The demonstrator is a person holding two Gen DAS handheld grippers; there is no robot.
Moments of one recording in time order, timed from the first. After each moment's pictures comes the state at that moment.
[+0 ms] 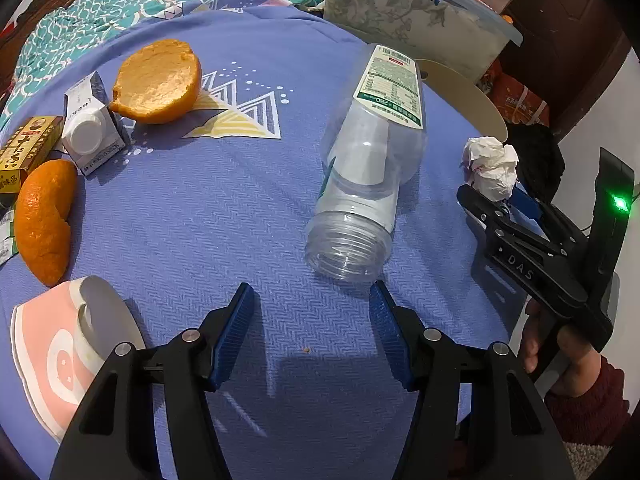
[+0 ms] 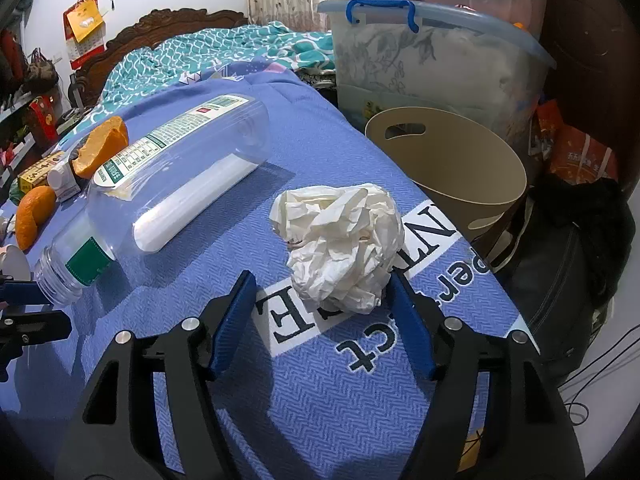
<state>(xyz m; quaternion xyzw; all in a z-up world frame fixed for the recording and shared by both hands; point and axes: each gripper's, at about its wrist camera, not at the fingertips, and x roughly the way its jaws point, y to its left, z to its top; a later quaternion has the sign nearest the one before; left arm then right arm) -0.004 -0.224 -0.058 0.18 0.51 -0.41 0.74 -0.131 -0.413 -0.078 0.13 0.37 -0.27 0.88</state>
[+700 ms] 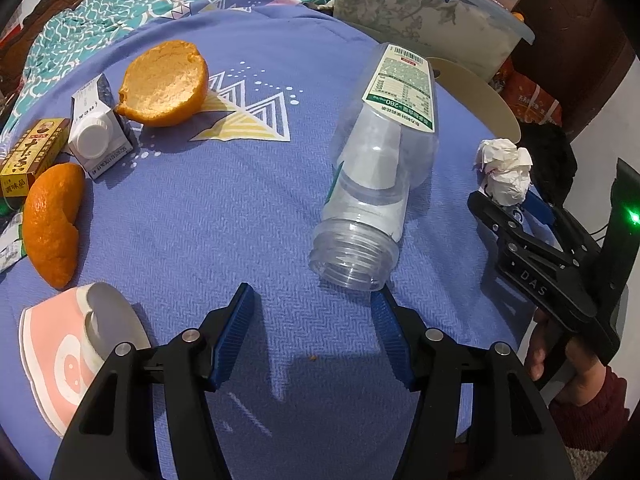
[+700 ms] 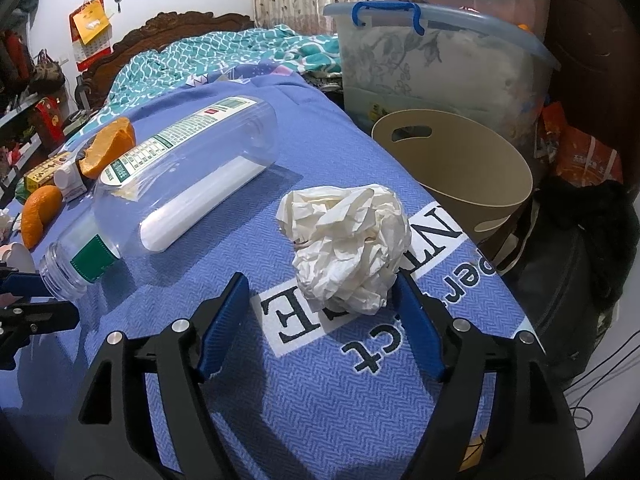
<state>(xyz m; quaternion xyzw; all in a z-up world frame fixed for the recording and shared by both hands) -0.004 -0.233 -0.057 0.19 0.51 -0.38 0.75 -0.132 -0.413 -0.078 0.14 0.36 -0.26 0.89</state>
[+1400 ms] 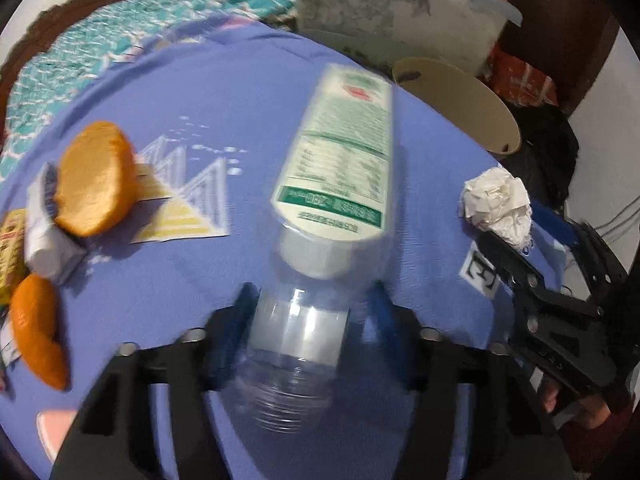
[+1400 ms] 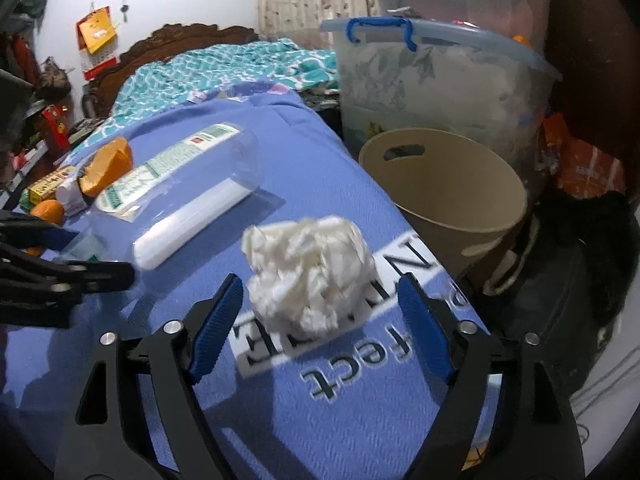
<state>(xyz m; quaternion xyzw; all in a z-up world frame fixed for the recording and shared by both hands) 0.009 -0.318 -0.056 0.25 0.48 -0.41 0.74 -0.131 -0.438 -0.068 0.12 0.34 -0.22 0.90</state>
